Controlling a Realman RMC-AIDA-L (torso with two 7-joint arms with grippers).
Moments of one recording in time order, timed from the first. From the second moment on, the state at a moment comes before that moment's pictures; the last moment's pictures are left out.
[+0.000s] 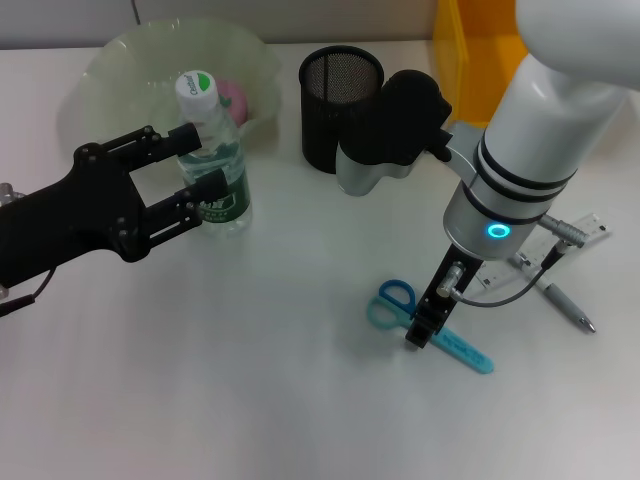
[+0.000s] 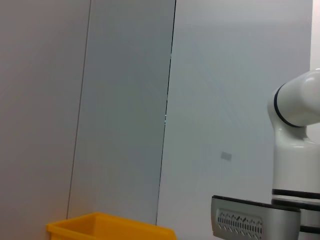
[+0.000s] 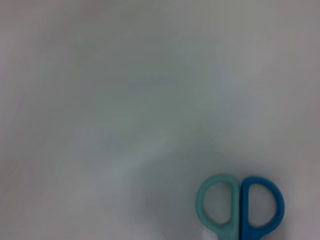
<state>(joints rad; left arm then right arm) -0.33 -2.07 0.81 0.61 1.54 1.72 -1.09 0.92 2.09 -1.79 -0.96 -2.49 -1.48 2.78</state>
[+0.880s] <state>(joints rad) -0.34 -2.07 0.81 0.61 1.54 1.71 -1.09 0.95 2.09 -1.80 -0.92 -2.49 -1.48 2.78</state>
